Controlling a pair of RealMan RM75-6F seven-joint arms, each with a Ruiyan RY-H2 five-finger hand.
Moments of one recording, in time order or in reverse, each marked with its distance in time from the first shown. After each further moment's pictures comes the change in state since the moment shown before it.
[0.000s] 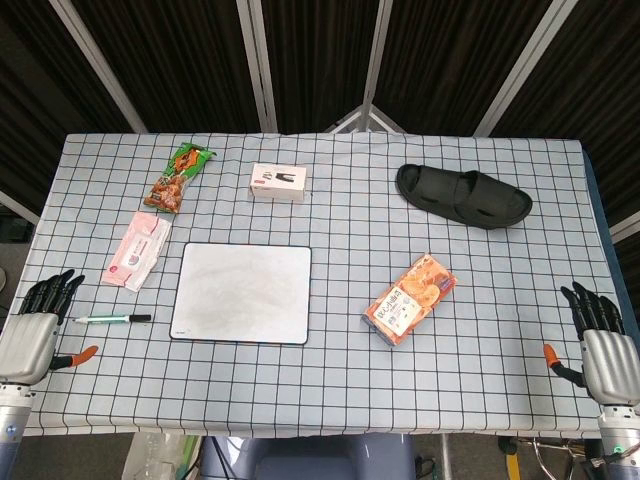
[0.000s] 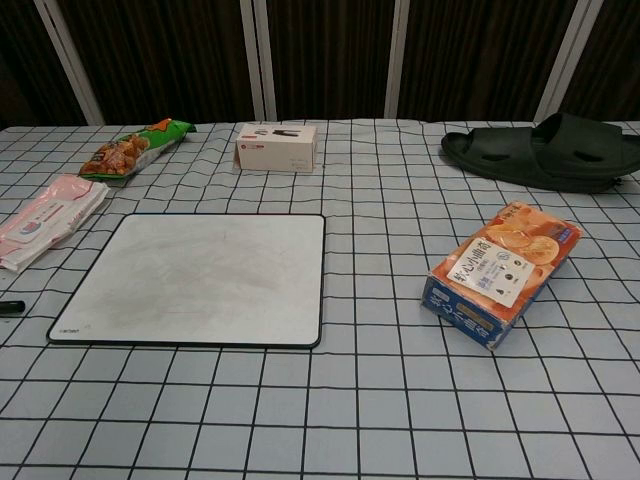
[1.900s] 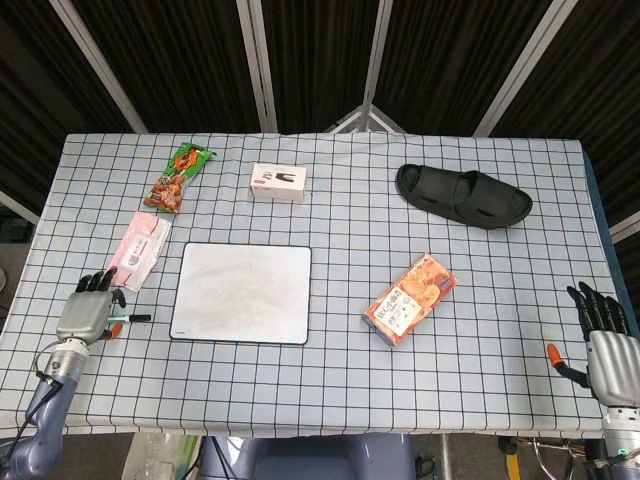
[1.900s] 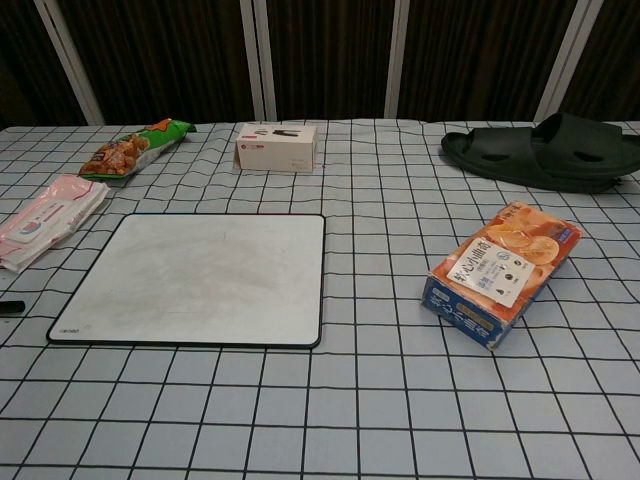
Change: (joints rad) left arm -0.250 -0.245 -0.054 0.297 -0.397 -0.387 0.313; right arm -0.010 -0.004 0.006 0.008 0.002 0.017 0.021
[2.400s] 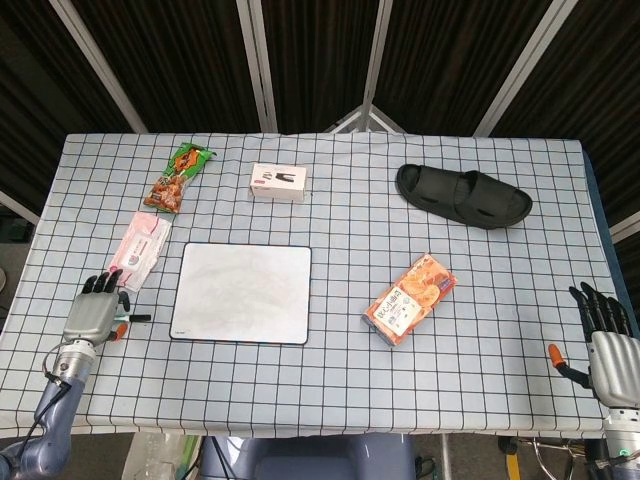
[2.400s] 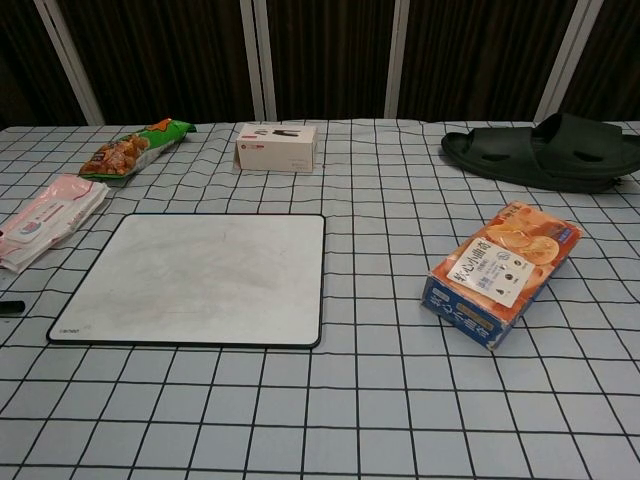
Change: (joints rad) left arm -0.005 -0.040 0.015 0.028 0.001 0.015 0.020; right arm -0.004 0.001 0.001 0.001 -0.001 0.005 0.009
